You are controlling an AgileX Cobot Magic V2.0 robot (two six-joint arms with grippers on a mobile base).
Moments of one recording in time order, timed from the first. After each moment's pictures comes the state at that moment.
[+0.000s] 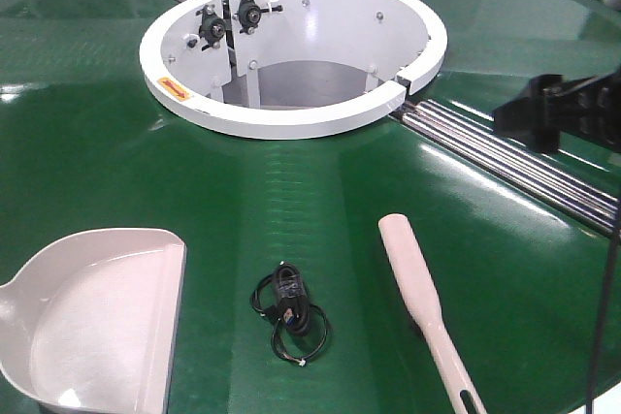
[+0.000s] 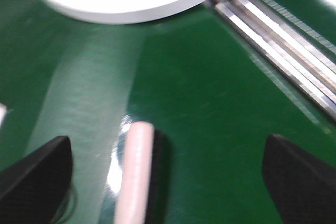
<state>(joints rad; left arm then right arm) 0.05 0.67 -0.71 -0.16 0.46 0.22 0.07 1.20 -1.16 0.29 0.83 -0.21</state>
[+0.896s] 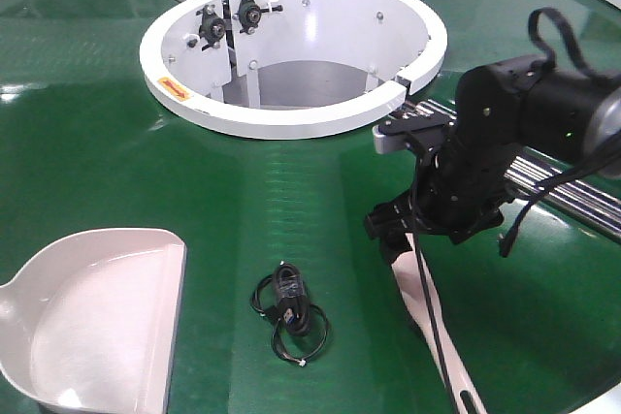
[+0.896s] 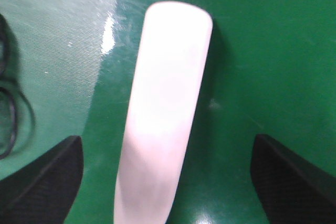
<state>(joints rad) 0.05 0.67 -0.71 -0.16 0.46 0.23 0.39 1.77 -1.33 0.01 1.05 0.05</state>
